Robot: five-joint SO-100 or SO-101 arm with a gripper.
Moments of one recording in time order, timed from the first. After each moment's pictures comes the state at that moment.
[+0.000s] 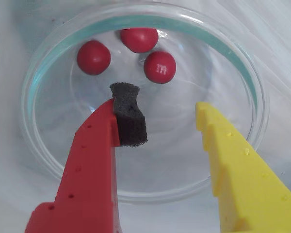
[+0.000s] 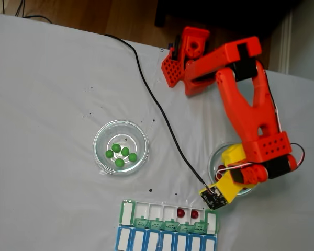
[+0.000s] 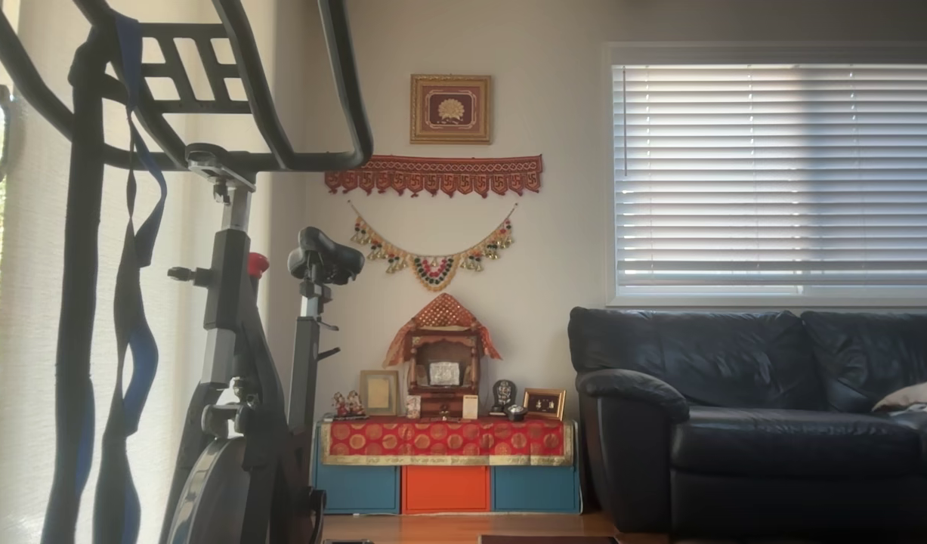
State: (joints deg) arm -29.7 96.2 88.4 84.5 -16.8
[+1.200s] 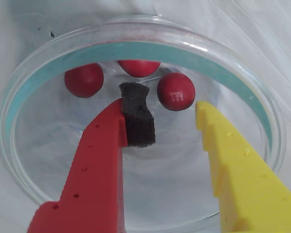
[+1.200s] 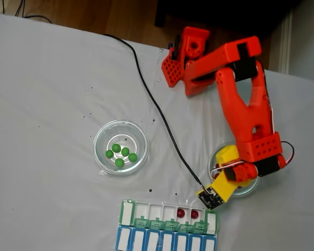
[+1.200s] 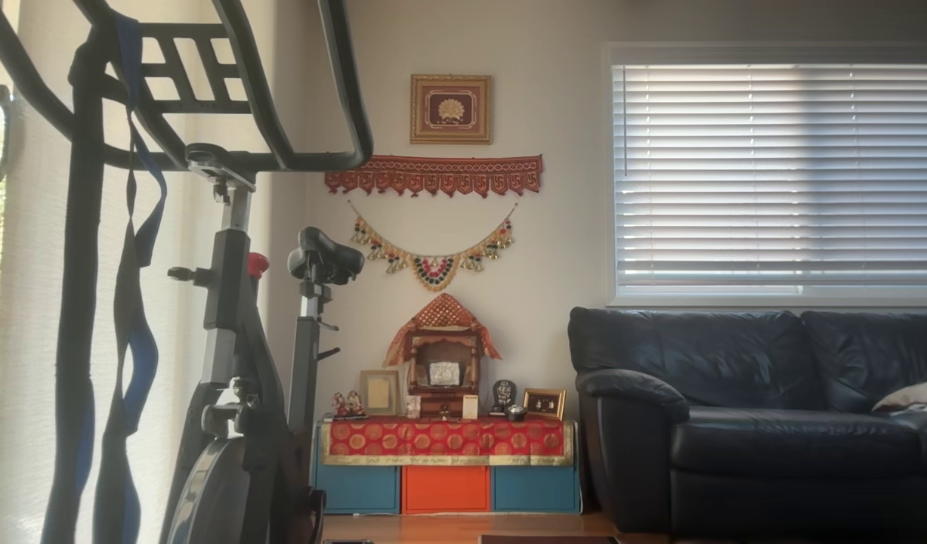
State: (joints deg) arm -29.1 96.2 97.9 73.0 -20.7
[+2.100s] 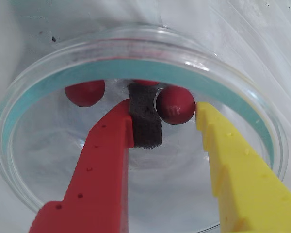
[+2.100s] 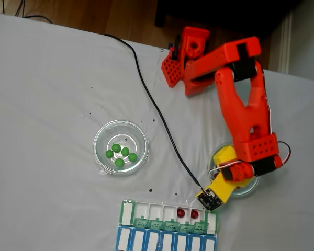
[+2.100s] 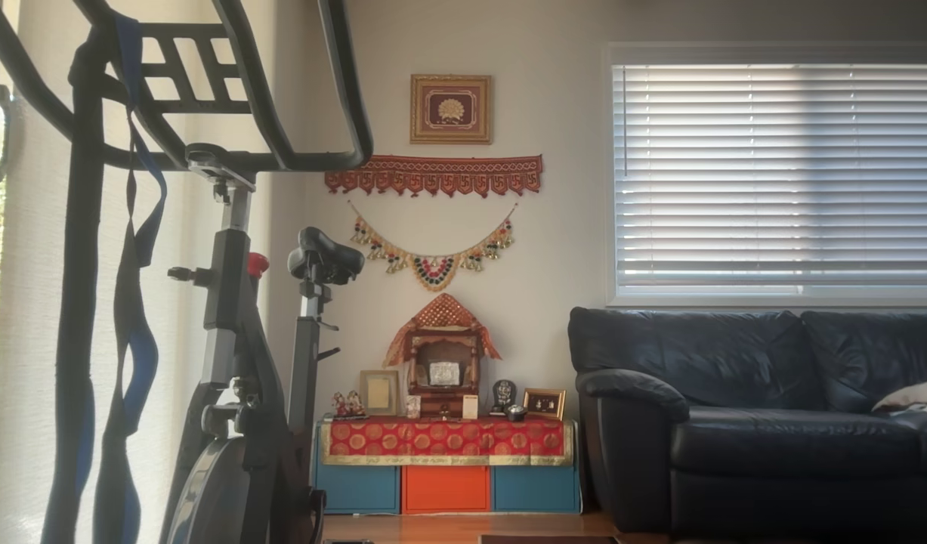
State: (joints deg) arm -29.0 96.2 100.0 70.3 -23.4
